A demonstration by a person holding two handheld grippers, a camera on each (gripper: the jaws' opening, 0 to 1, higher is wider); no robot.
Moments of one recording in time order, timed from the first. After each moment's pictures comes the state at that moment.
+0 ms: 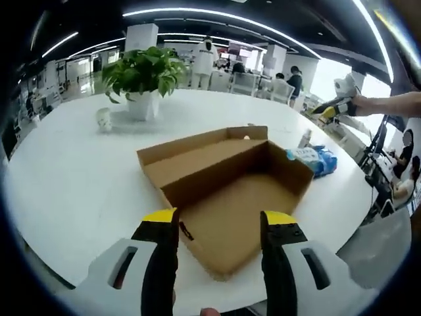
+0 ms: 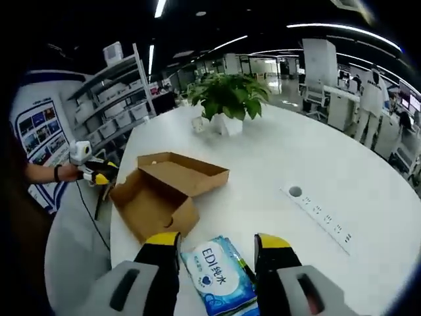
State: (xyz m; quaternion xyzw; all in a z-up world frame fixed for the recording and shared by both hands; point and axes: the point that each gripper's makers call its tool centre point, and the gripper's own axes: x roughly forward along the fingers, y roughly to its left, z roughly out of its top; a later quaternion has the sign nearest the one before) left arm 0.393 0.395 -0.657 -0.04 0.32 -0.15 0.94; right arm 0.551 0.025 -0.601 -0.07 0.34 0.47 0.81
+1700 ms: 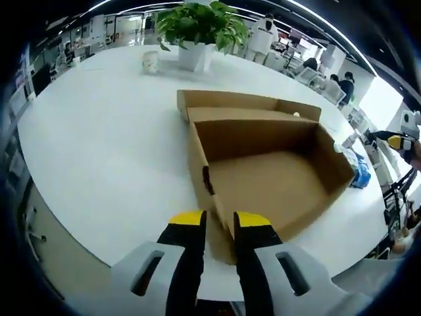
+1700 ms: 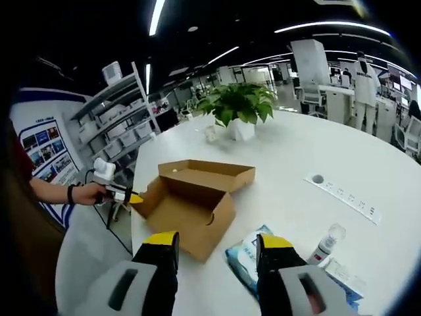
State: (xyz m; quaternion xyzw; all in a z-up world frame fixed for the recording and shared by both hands) left arm 0.370 0.407 -0.720 -0.12 0.41 0.00 0.90; right arm 0.475 0.056 -0.605 -0.01 0.33 0.47 0.82
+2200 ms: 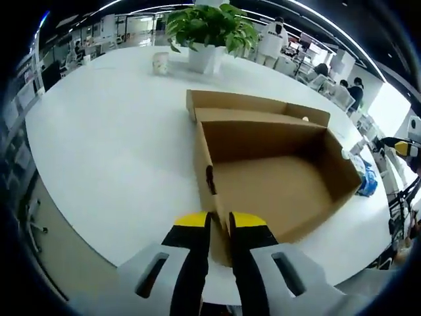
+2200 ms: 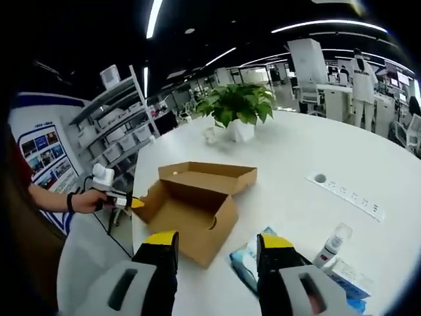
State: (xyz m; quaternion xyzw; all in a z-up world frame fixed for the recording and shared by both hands) left arm 0.371 0.412 -0.721 -0.12 0.40 0.04 0.91; right arm 0.479 0.067 -0.607 0.01 0.33 0.46 0.82
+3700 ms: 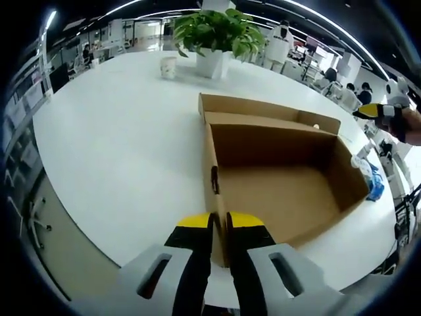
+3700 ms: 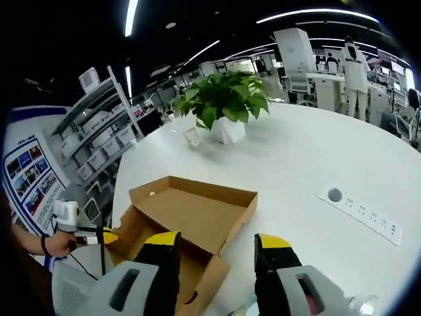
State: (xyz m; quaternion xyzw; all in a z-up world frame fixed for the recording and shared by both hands) left arm 0.378 0.423 -0.728 -0.12 0.39 0.07 0.91; right arm 0.579 0.162 -0.634 0.01 0.37 0.42 0.83
